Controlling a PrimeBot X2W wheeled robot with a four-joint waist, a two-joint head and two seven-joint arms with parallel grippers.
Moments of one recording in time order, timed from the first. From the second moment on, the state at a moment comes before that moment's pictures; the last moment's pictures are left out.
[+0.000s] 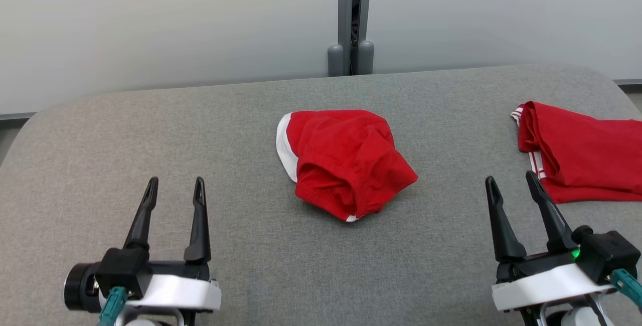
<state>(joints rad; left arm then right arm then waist) -0.05 0.07 -0.12 0.05 -0.17 0.06 -0.26 -0.08 -0.10 0.15 0.07 0.28 0.13 -0.26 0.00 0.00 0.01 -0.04</state>
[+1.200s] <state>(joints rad) 0.01 0.05 -0.20 0.18 -0.11 0.00 -0.26 0.00 -0.09 0.13 0.07 0.29 0.13 -0.26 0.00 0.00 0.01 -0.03</state>
